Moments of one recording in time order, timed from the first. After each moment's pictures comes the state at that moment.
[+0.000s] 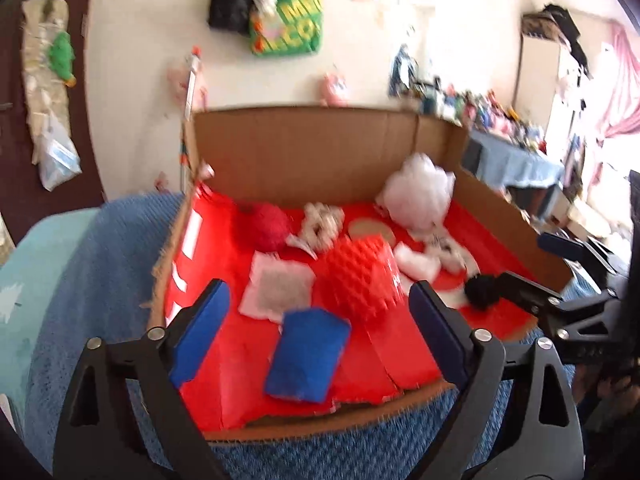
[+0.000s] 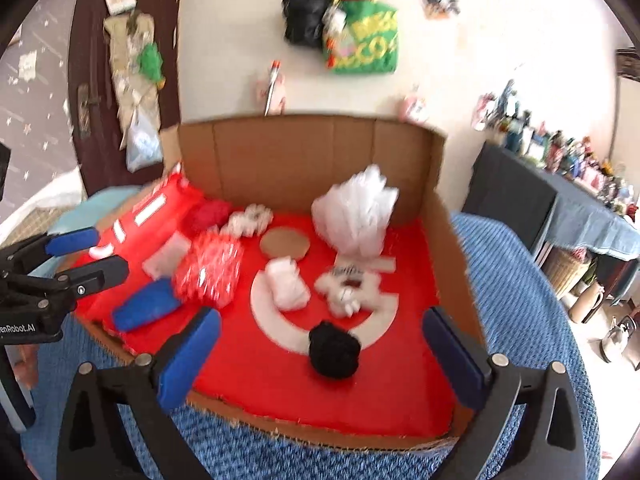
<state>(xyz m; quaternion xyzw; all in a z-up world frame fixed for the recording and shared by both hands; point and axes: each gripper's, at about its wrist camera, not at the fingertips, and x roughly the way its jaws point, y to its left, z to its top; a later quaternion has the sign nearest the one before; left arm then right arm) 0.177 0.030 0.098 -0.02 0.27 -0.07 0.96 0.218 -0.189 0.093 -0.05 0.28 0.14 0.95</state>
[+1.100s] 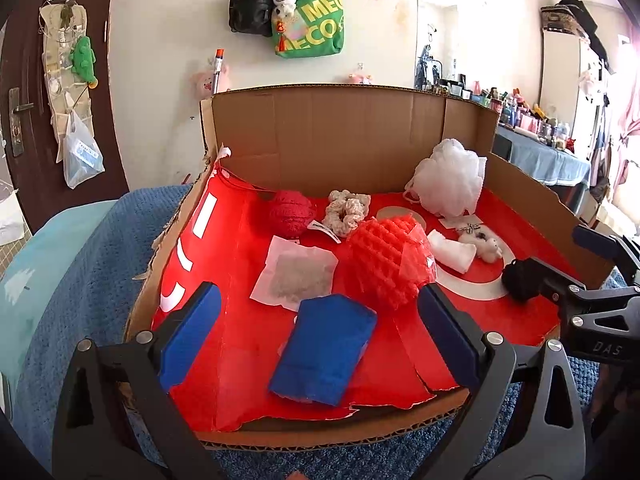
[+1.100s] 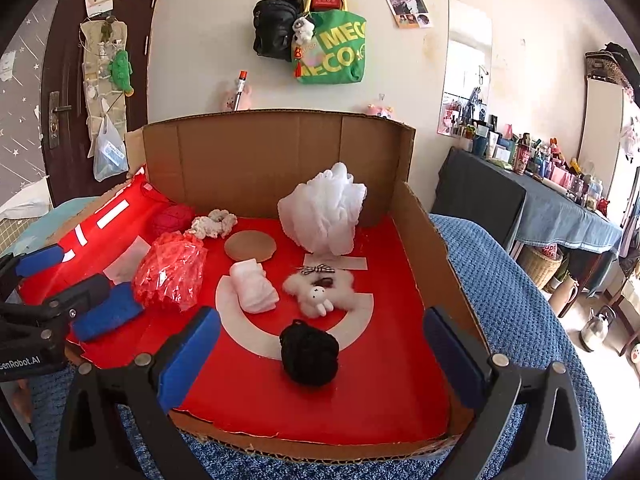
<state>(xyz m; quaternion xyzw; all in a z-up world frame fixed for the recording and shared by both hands) 0.185 0.024 0.071 0.00 0.28 -0.02 0.96 0.222 -0.187 0.072 -0.06 0.27 0.08 0.96</state>
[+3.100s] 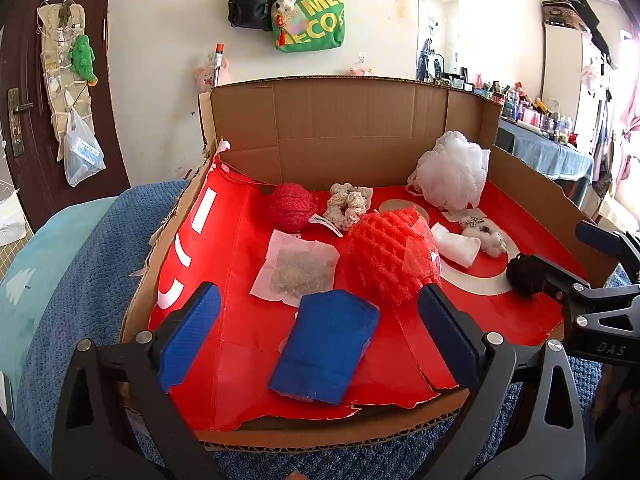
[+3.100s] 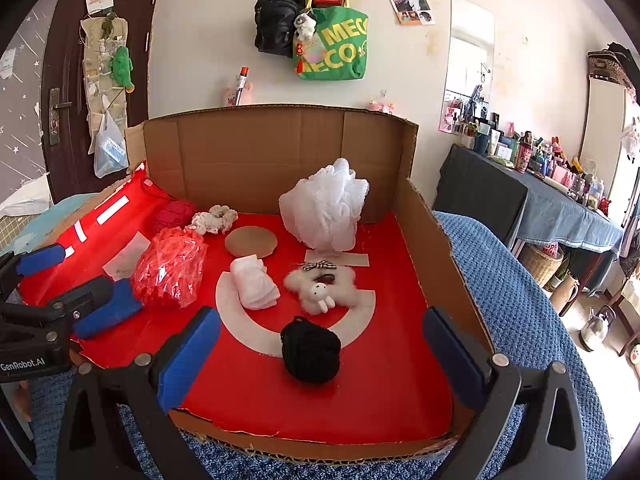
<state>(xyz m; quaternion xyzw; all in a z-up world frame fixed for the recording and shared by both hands) 0.189 0.021 0.070 0.00 0.28 -0.02 0.96 0.223 -0.187 0.071 -0.06 0.27 0.08 0.96</state>
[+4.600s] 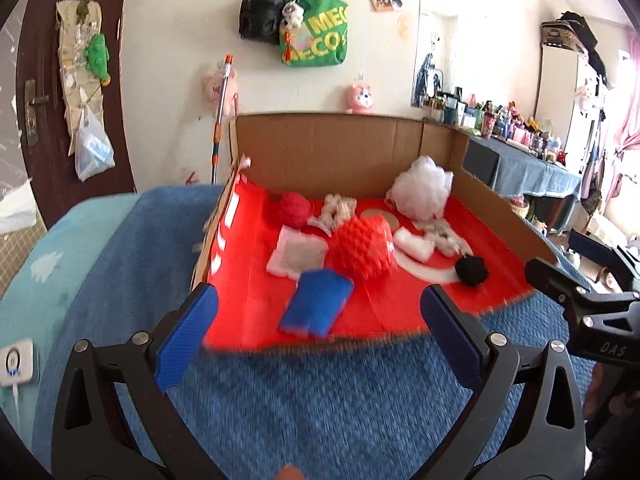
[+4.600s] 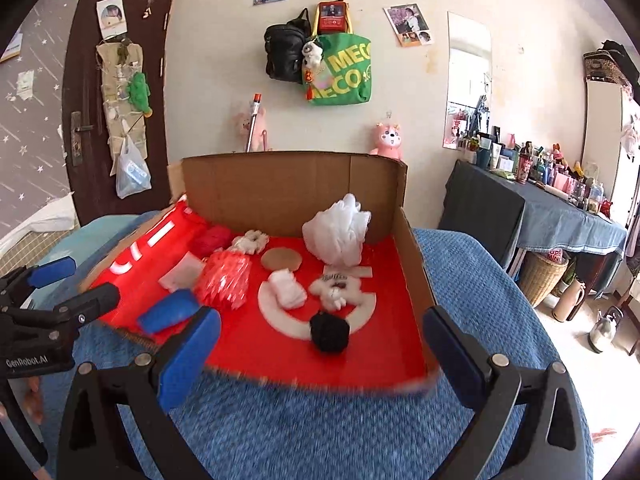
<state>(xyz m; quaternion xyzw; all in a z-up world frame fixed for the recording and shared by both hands) 0.102 0.029 0.108 -0.03 0.28 -0.02 0.96 0.148 -0.194 0.112 -0.04 0.24 0.11 0.96</state>
